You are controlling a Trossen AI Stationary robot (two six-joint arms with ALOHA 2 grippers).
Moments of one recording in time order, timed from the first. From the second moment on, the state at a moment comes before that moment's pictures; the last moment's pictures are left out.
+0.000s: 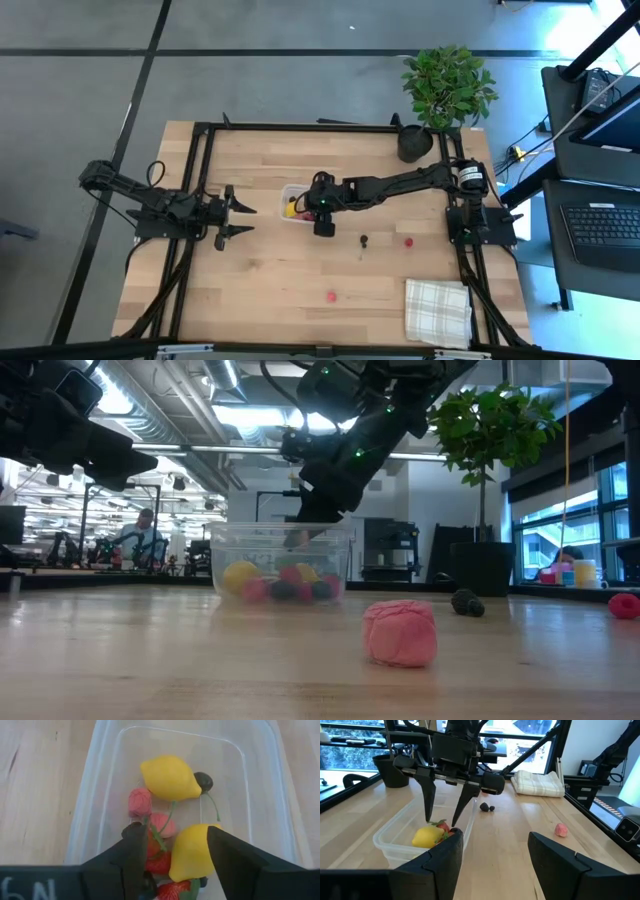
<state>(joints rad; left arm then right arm) -0.34 0.19 0.01 0.06 -0.33 -0.12 -0.02 1.98 1.36 -0.26 0.13 -0.07</state>
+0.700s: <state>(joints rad) -0.34 0.19 0.01 0.06 -0.33 -0.12 0.05 1.92 1.44 -0.47 0.14 -0.11</state>
